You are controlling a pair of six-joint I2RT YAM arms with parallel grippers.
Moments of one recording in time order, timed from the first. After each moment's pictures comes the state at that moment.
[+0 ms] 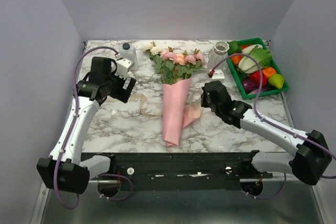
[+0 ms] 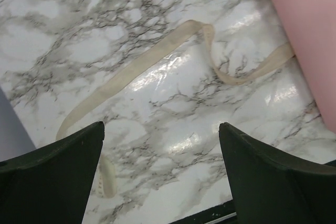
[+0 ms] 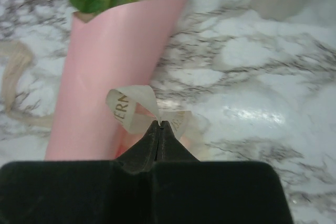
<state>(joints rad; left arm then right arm) -0.12 1.13 1.20 -0.88 0.14 0.31 0.76 1.23 0.83 -0.16 0.40 0.41</state>
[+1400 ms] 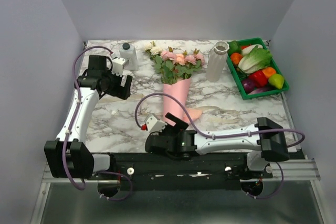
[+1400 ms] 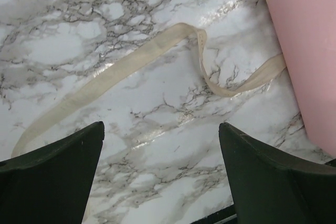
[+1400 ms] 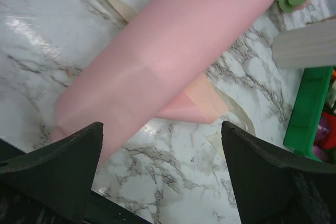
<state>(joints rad) -0.06 1.31 1.19 -0.78 0.30 0.27 1.48 1.64 1.21 -0.62 0.91 0.22</state>
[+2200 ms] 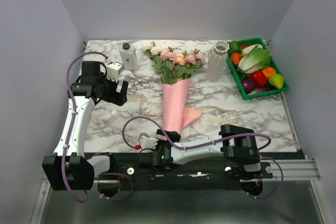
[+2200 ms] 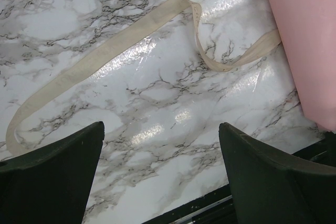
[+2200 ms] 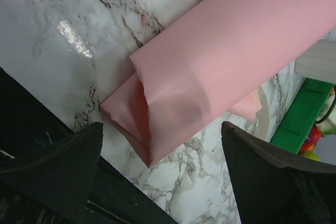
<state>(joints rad) 0.01 1.17 1.12 -0.88 0.35 0.31 1.56 1.96 1.31 -0.76 0.84 0.22</state>
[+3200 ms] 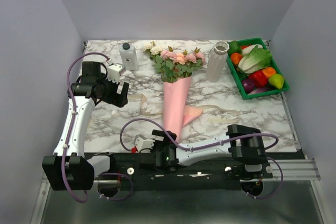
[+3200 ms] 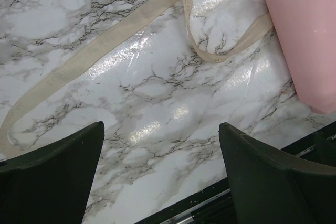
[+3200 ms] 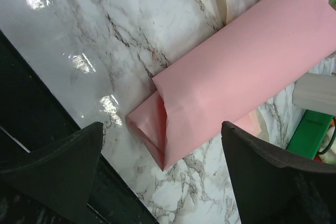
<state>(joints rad) 0.01 1.17 1.12 -0.91 0.37 0.34 1.58 1.89 1.26 -0.56 0.84 0.08</state>
